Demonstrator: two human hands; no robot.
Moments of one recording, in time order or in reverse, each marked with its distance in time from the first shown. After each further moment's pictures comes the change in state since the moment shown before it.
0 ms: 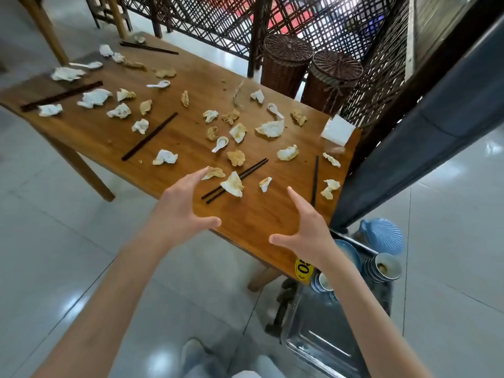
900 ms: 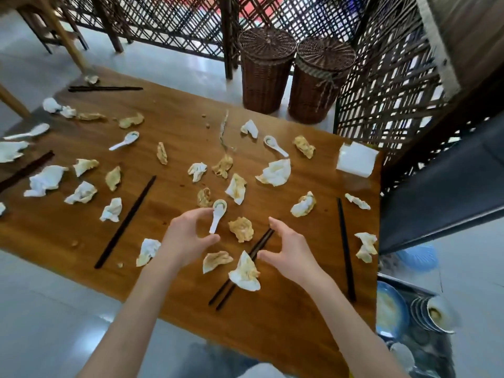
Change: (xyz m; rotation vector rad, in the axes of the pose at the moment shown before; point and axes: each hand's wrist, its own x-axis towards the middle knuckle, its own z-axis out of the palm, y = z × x) left_hand 0.275 -0.078 0.031 0.041 -0.163 -0.075; right_hand 0.246 0.000 0.046 0.081 -0.027 0.298
